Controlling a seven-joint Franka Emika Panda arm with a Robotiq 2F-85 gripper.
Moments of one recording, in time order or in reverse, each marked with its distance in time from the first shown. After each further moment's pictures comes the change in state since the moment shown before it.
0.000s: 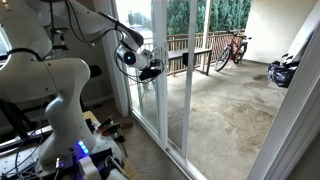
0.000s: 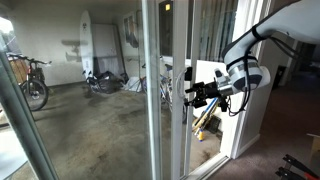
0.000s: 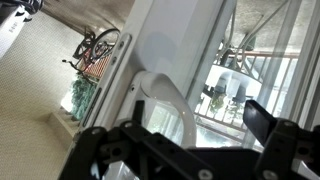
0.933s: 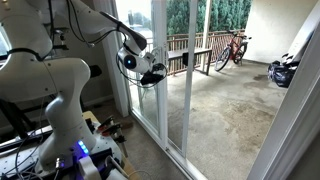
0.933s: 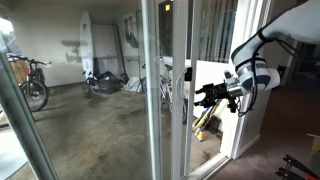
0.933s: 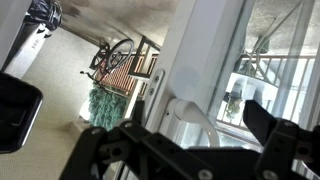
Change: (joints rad) arm -0.014 -0.026 -0.053 -0.101 0.000 -0.051 0.000
